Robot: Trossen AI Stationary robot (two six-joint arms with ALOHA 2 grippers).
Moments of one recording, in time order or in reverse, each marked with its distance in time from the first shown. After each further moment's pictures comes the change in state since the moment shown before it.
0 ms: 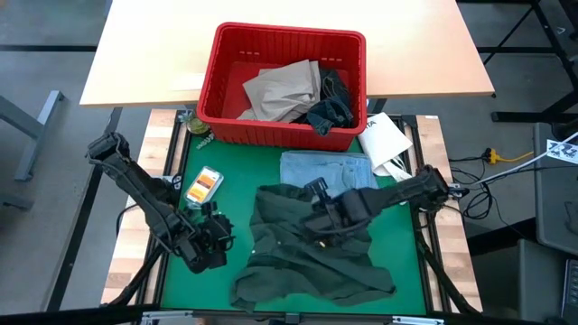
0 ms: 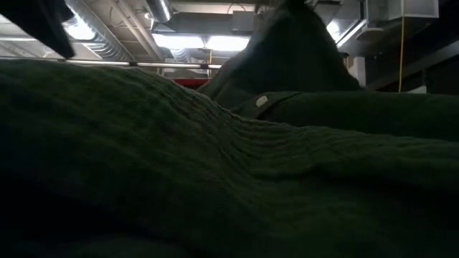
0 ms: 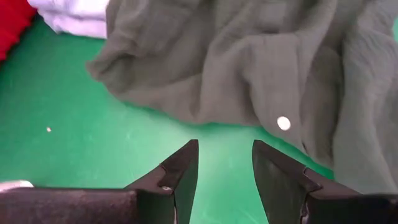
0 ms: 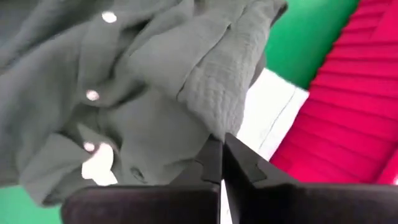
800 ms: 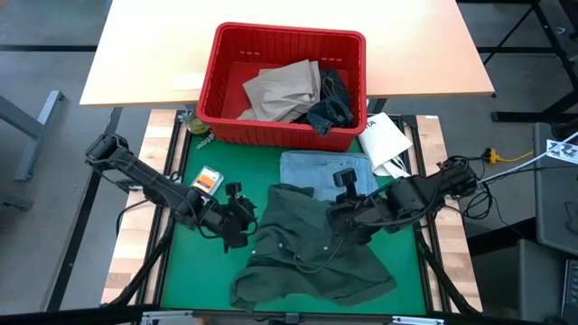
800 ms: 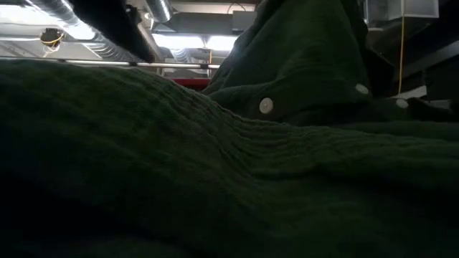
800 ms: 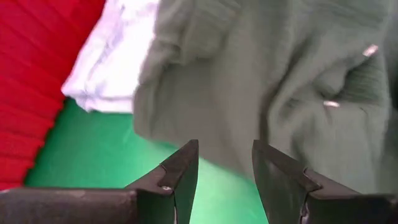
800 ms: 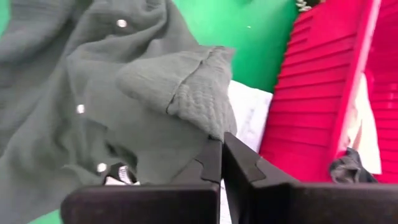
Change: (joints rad) left arm 0.300 0.000 0.000 0.241 0.055 0.516; right arm 0.085 -0.188 0.004 -0.006 0.075 0.162
